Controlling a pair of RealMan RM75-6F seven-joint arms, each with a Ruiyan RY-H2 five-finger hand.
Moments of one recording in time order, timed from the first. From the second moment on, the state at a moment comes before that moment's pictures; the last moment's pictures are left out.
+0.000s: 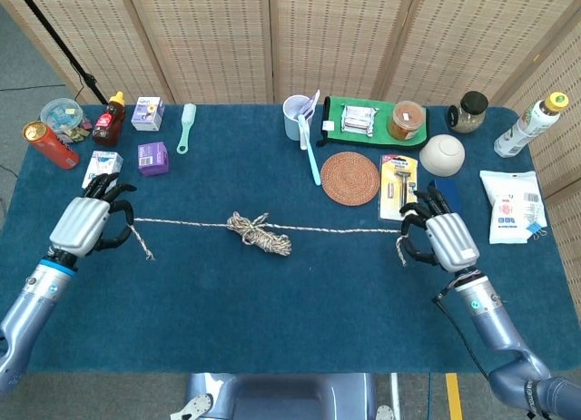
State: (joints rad) left arm -0.54 -1.15 -0.09 -1.50 1.37 1.13 -0.18; right arm 0.51 -1.35 0.11 -1.32 -1.49 1.27 0.30
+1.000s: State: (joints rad) left arm -0.45 -1.04 -0.14 -1.37 1.29 1.15 -0.26; right arm 0.42 -1.28 0.16 -1.23 -1.39 1.28 0.31
